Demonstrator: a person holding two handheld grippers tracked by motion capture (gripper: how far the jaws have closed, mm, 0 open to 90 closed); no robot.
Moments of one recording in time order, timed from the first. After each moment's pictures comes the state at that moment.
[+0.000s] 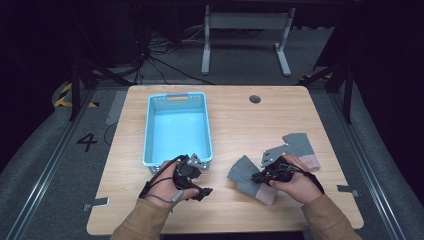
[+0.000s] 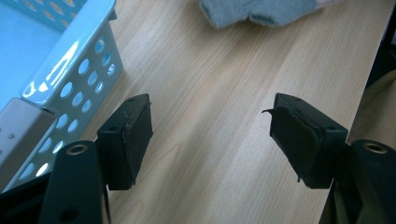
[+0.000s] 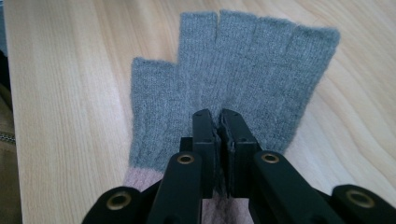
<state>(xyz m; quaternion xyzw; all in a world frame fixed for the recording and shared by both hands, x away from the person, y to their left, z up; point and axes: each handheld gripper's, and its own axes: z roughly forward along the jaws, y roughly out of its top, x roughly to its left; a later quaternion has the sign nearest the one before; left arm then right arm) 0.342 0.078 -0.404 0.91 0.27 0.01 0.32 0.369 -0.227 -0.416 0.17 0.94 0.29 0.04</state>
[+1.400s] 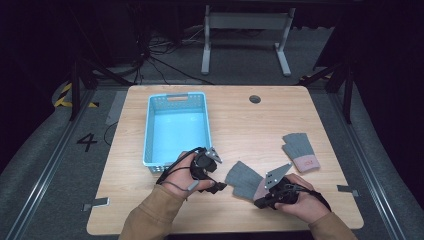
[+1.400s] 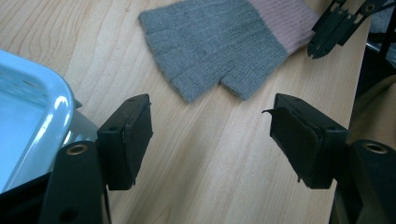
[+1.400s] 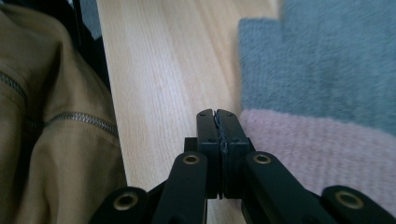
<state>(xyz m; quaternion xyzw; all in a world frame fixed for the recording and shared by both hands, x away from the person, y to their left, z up) 0.366 0.039 -0.399 0.92 0.22 -0.02 0.32 0.321 -0.233 -0.436 0.16 0.94 0.29 -0.04</state>
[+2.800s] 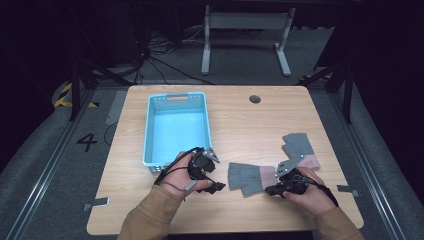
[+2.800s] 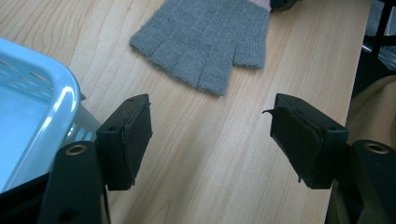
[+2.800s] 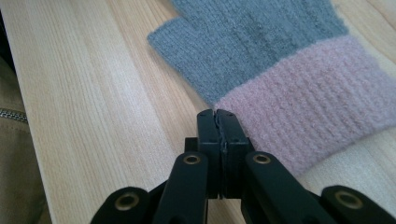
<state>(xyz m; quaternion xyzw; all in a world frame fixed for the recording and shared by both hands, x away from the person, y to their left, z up) 0.364 0.044 -0.398 0.92 0.23 -0.02 0.32 0.343 -0.269 -0.440 0.24 0.93 0.28 0.01</state>
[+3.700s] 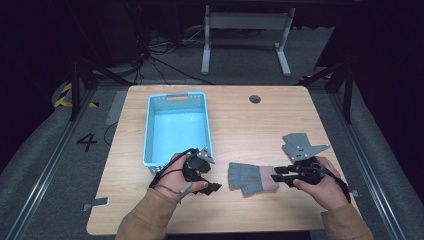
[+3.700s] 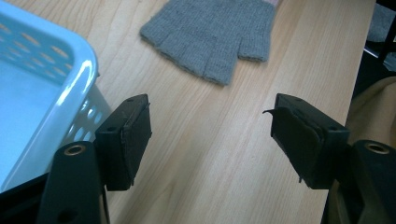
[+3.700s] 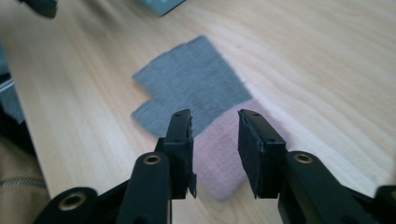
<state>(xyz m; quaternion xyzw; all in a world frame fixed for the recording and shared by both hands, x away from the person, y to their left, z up) 0.358 0.057 -0.396 0.91 0.24 -0.01 0.32 0.345 -0.290 -0.392 0.31 0.88 0.36 0.07</state>
